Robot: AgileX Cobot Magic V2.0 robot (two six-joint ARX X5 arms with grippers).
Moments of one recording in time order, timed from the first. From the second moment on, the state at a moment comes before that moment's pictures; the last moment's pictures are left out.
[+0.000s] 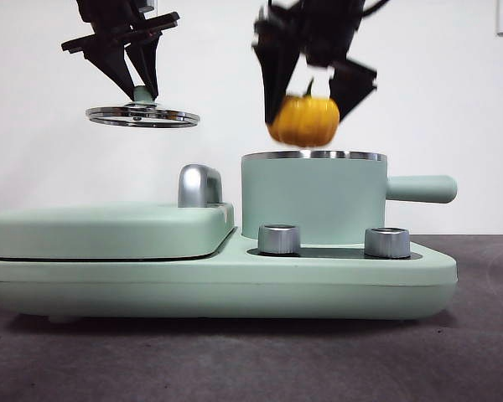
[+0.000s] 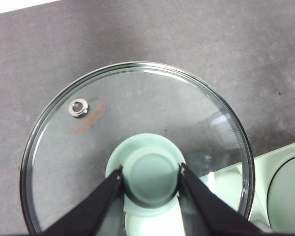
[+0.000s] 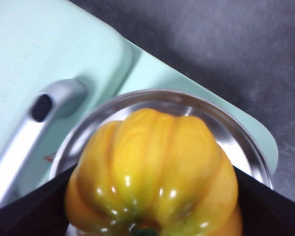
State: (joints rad) left arm -0.24 2.25 2.70 -1.34 0.11 0.04; right arm 0.47 2.12 2.27 -1.34 -0.18 0.01
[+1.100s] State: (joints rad) left arm -0.24 2.25 2.70 -1.34 0.11 0.04; right arm 0.49 2.24 2.15 -1.34 -0.10 0.04
